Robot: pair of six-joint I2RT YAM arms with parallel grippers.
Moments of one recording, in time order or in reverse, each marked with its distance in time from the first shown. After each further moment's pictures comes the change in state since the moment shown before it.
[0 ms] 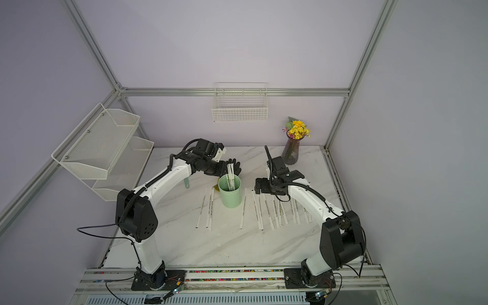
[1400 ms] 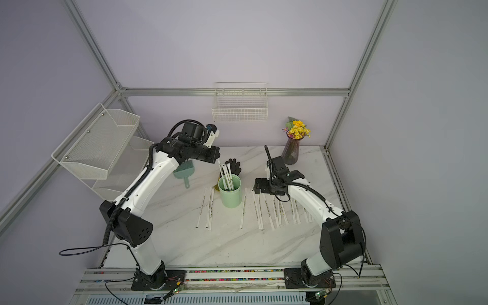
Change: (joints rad) left arm 0.000 -0.076 0.307 -0.237 -0.136 0.133; right arm 0.000 0.000 0.000 0.004 -0.031 0.001
